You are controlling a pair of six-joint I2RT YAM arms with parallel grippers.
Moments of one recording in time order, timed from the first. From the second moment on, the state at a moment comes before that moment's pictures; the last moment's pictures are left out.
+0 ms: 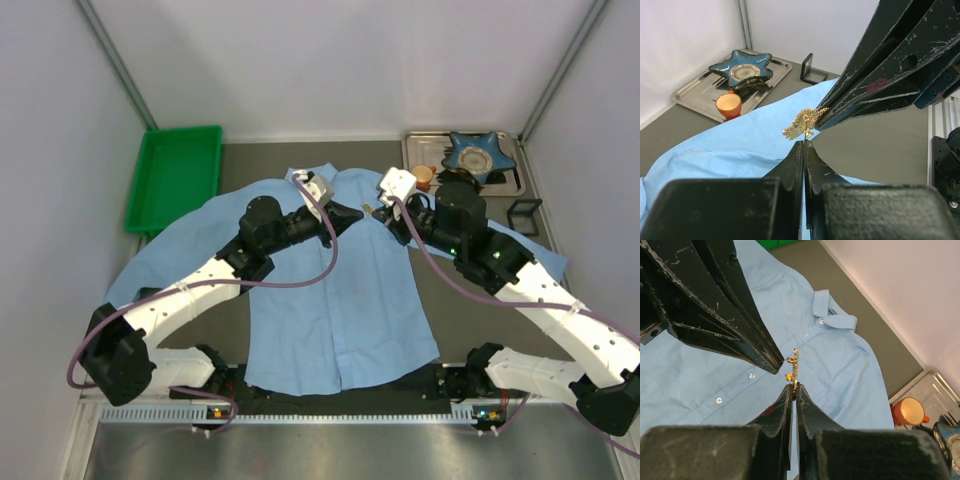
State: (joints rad) left arm -0.72 1.25 0.90 0.44 0.43 -0.08; right arm 0.73 1.03 1.11 -0.34 -0.13 -0.33
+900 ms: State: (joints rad) left arm -0.72 1.23 0.89 0.39 0.43 -0.06; right arm 0.73 1.03 1.07 -0.37 -0.07 -0.42
